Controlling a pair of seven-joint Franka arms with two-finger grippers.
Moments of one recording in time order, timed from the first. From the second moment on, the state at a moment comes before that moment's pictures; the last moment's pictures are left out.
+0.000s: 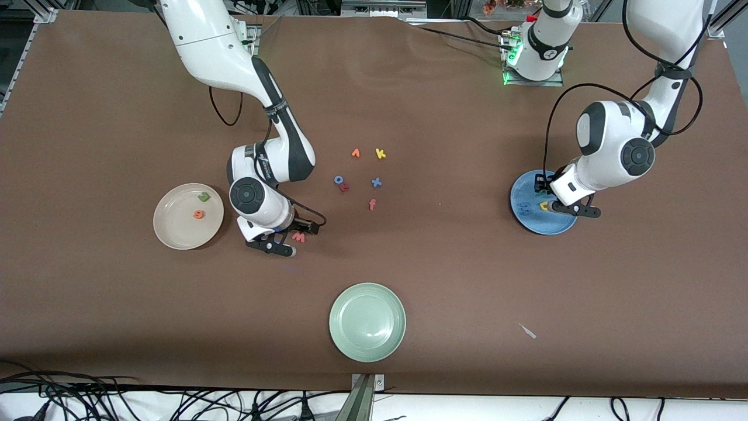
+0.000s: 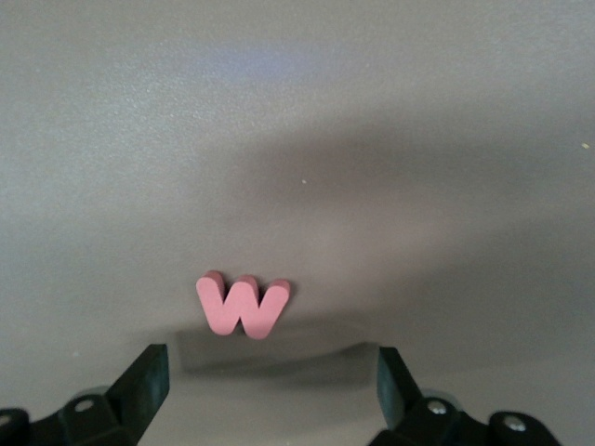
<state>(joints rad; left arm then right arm) -0.08 0.27 0.03 -2.28 -0.15 2.35 0.19 0.69 0.75 -0.27 -1.67 0.37 2.32 0.47</state>
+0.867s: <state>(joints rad) -0.02 -0.04 0.03 -2.25 -0.15 2.17 0.18 0.69 0.76 -0.27 -1.66 0.37 2.34 0.47</state>
